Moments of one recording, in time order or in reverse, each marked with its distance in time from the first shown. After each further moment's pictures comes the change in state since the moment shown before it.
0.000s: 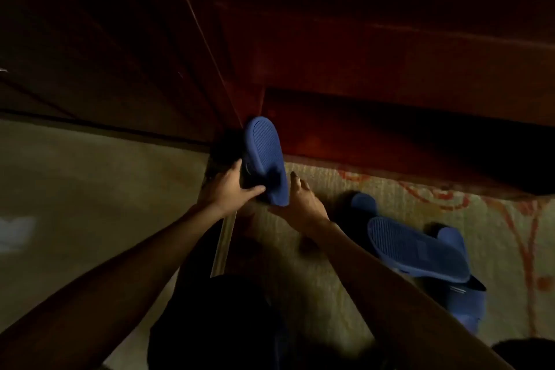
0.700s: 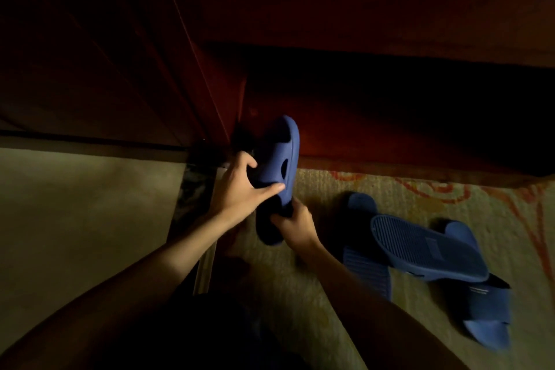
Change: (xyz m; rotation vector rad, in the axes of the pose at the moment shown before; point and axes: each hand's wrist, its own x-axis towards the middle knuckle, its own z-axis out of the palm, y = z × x) left_hand 0.025 -0.002 0.071 -0.229 0.283 0.289; right_hand 0.017 0.059 0.070 0.683 0.254 0.039
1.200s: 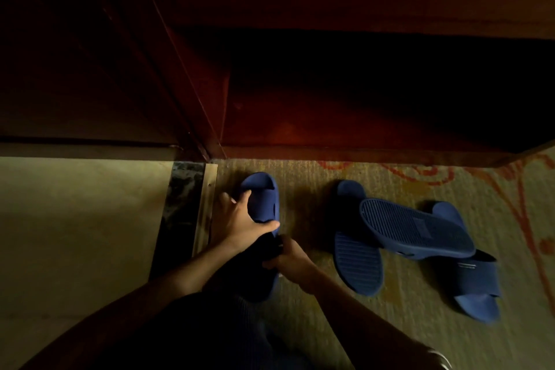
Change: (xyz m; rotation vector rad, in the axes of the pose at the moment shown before) left_hand -0.051 -0.055 0.063 0.265 -0.249 -0.316; right_hand -0.047 0.067 0.009 -0.020 -0.272 0.363
